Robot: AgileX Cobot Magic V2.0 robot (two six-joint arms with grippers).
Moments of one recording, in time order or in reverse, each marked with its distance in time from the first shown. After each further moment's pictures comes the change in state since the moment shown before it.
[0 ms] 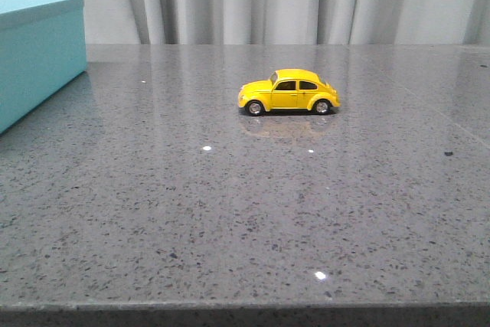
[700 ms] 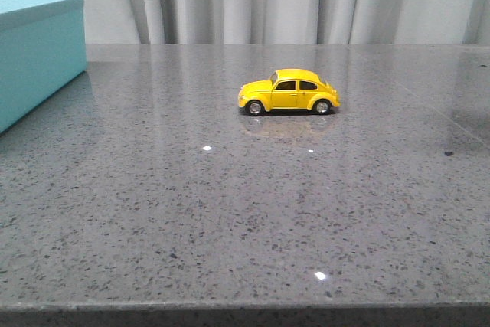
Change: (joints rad) left arm 0.000 0.100 -0.139 -0.007 0.108 0.000; right arm 0.231 0.727 -0.648 0.138 0.465 0.011
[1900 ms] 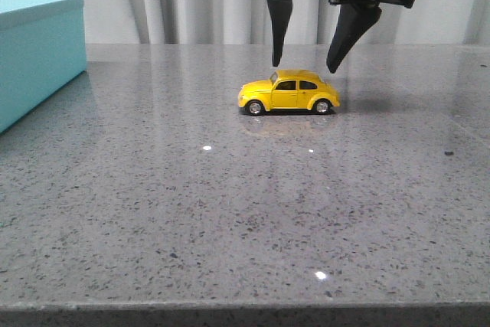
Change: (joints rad) left arm 0.000 0.000 -0.002 -0.026 0.033 0.000; right arm 0.229 0.759 -0.715 -0.086 0.496 0.457
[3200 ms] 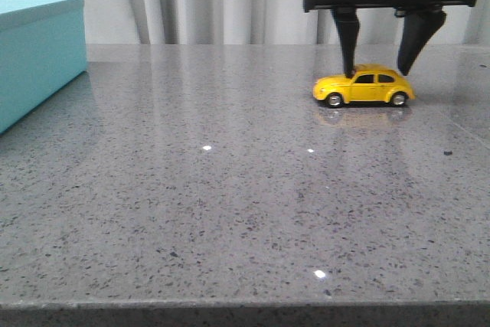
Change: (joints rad) left arm 0.000 0.000 0.000 0.000 0.015 0.000; right arm -0.135 0.035 -0.009 -0.159 0.054 -0.028
